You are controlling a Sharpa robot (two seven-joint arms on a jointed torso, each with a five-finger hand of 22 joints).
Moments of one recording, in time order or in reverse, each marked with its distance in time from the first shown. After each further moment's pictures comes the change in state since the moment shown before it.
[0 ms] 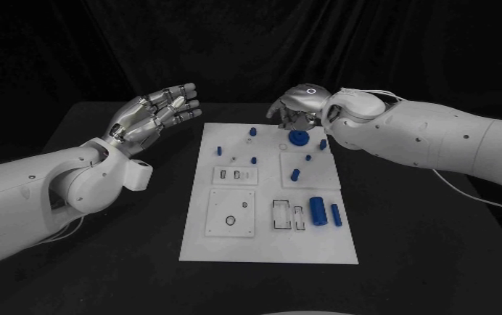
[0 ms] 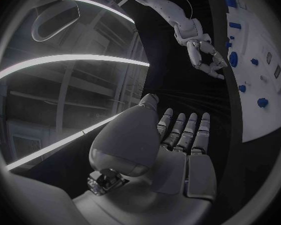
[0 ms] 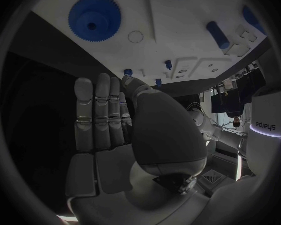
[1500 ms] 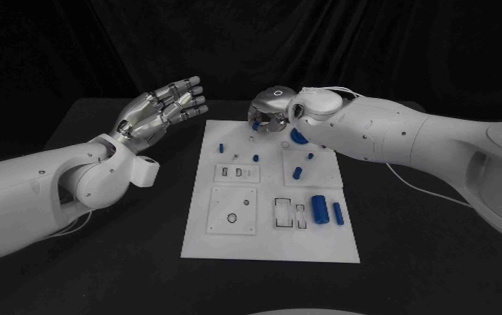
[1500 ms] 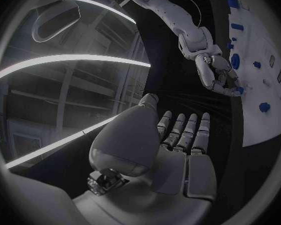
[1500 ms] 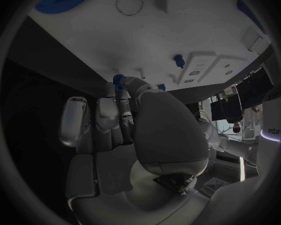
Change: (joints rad) left arm 0.000 0.022 0.000 -0.003 0.001 -0.002 0.010; left_hand 0.000 0.000 -0.014 0.003 0.000 -0.047 -0.019 -0.019 -0.005 -0.003 -0.011 -0.023 -0.002 -0.004 -0.004 -0.023 -0.002 0.000 0.000 0.000 0.000 0.001; right arm -0.024 0.272 0.000 -0.251 -0.046 0.100 -0.011; right_hand -0.025 -0.025 0.081 -0.057 0.214 0.152 0.032 0.022 0.185 -0.139 0.027 -0.129 -0.095 0.220 -0.019 0.412 0.428 -0.068 0.186 -0.032 0.342 0.223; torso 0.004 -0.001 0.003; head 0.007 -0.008
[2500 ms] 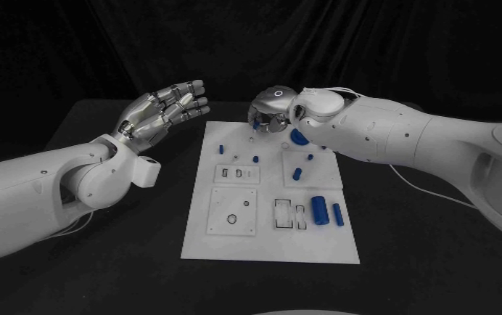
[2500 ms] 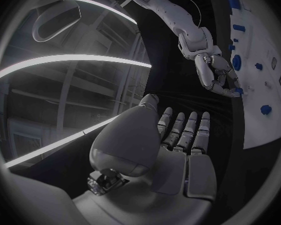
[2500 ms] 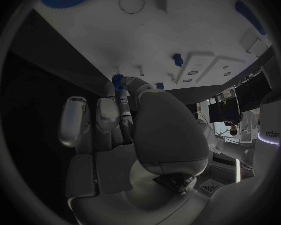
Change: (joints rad) left arm 0.000 -0.001 0.000 0.002 0.001 0.002 0.004; left_hand 0.008 0.008 0.000 0.000 0.000 0.058 0.005 0.031 0.002 0.014 -0.006 0.030 0.003 0.032 0.004 0.025 0.003 0.000 0.013 -0.002 0.008 0.009; right arm 0.005 -0.006 0.000 0.019 -0.028 -0.021 0.004; right_hand 0.000 0.000 -0.008 0.008 0.008 0.016 -0.001 0.004 -0.007 0.006 -0.006 0.015 0.001 0.013 -0.009 0.004 0.019 0.000 0.004 -0.004 -0.004 -0.001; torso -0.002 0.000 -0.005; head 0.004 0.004
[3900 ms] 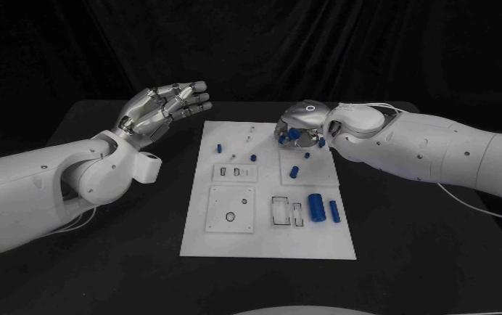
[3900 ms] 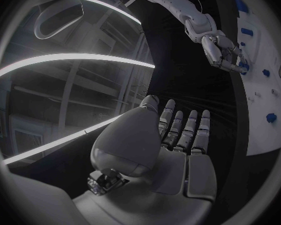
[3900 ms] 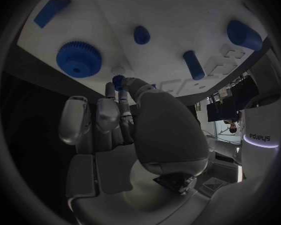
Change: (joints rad) left arm 0.000 -0.019 0.000 0.020 0.024 0.006 0.012; left_hand 0.013 0.026 -0.018 -0.001 0.000 0.200 0.092 0.081 0.019 0.018 -0.040 0.045 0.003 0.037 -0.001 0.011 0.004 0.000 0.034 0.000 0.016 0.023; right arm -0.041 -0.240 -0.001 0.240 -0.034 -0.014 0.002; right_hand 0.000 0.000 -0.003 0.008 0.039 0.007 -0.007 -0.009 -0.017 -0.014 -0.007 0.000 -0.003 -0.004 0.003 0.000 -0.009 0.016 -0.011 0.004 -0.016 -0.029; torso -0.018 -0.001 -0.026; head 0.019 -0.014
